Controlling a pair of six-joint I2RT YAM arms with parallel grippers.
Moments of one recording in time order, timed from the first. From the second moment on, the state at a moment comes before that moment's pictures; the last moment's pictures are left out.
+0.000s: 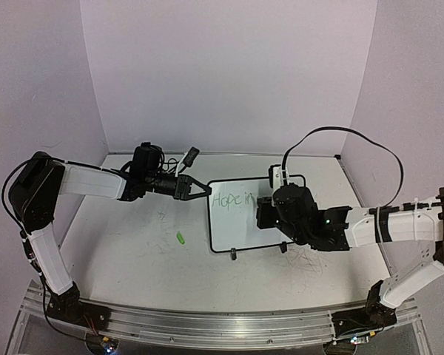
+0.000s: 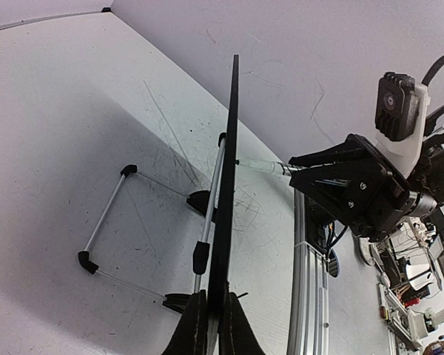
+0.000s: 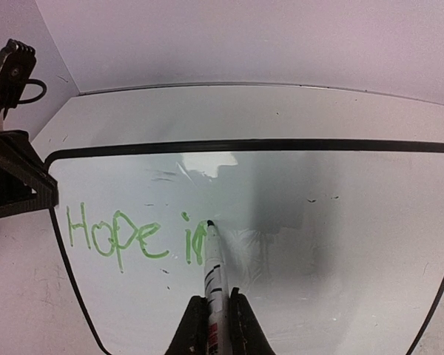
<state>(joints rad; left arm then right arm) -0.58 1.80 1.08 0.32 0.92 -0.36 1.03 1.44 0.84 0.10 0.60 0.49</state>
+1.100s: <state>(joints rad) -0.58 1.80 1.08 0.32 0.91 -0.36 1.03 1.41 0.77 0.10 0.57 0.59</state>
